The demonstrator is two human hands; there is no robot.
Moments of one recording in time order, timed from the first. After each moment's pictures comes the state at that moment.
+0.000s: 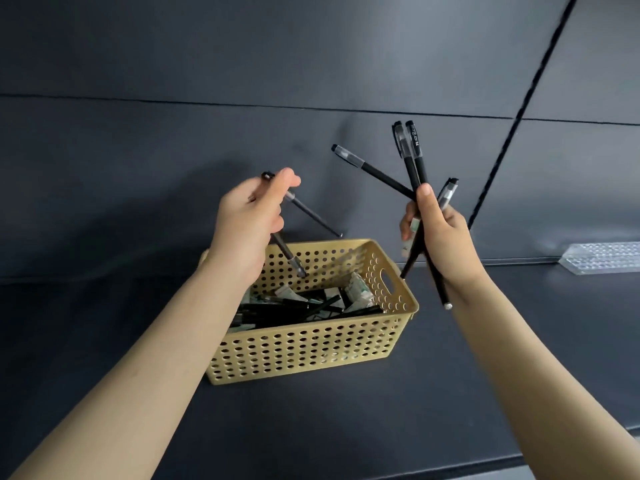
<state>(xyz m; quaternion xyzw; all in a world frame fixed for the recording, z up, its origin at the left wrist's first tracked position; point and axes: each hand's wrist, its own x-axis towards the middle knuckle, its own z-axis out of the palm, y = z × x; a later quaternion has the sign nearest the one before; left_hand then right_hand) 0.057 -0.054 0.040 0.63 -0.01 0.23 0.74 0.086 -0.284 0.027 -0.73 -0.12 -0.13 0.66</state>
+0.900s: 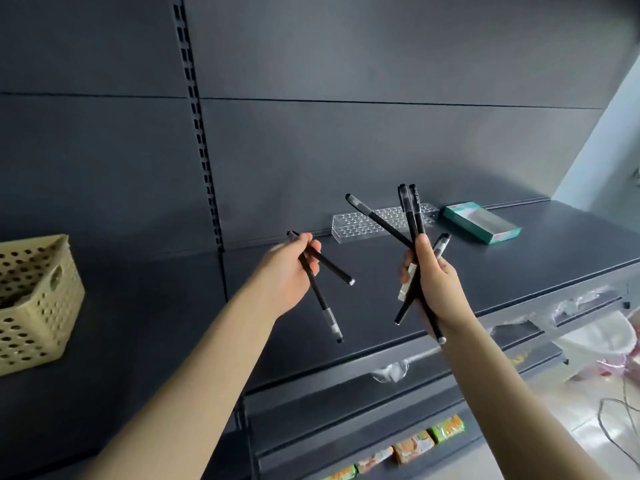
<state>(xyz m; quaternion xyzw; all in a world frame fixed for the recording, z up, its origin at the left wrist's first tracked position) 0.075 -0.547 -0.012 0.42 0.09 -0.13 0.89 0.022 -0.748 -0.023 -0.67 0.09 -0.15 0.72</state>
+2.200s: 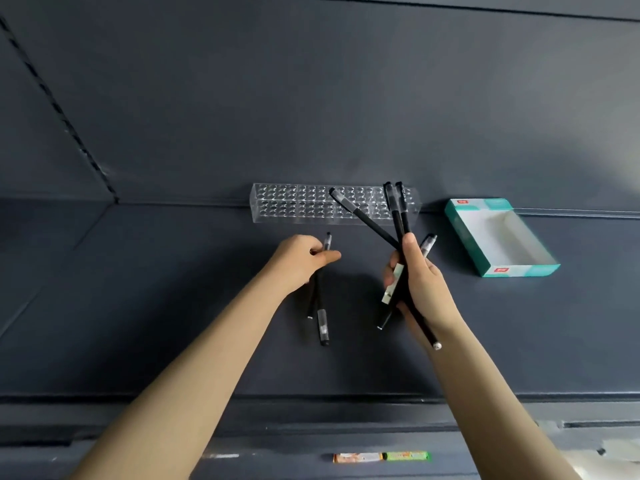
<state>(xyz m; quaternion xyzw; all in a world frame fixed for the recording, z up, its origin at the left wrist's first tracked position) 0.217 -0.798 -0.095 0.91 0.09 -0.05 0.40 0.200 -0.989 -0.086 -0.64 0.06 0.10 0.76</state>
